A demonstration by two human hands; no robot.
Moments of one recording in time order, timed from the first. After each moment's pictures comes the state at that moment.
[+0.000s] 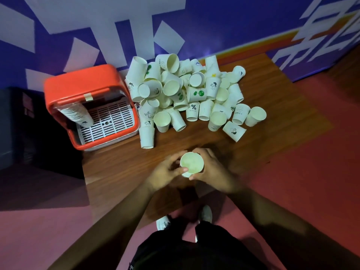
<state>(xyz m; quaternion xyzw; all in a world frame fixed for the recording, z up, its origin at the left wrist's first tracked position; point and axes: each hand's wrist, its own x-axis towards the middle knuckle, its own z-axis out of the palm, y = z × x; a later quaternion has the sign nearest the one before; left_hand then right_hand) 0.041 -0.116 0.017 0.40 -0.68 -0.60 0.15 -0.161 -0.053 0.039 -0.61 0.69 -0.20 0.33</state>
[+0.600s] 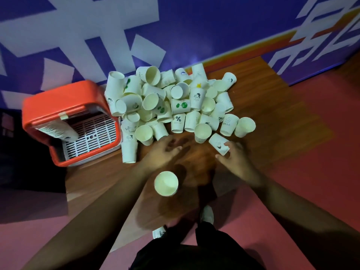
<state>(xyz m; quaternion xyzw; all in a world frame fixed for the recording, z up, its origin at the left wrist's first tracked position) -0.071 -0.198 0.055 0.49 -0.73 -0.47 0.13 -0.332 -0.096 0.028 -0.48 0.81 -0.19 0.30</state>
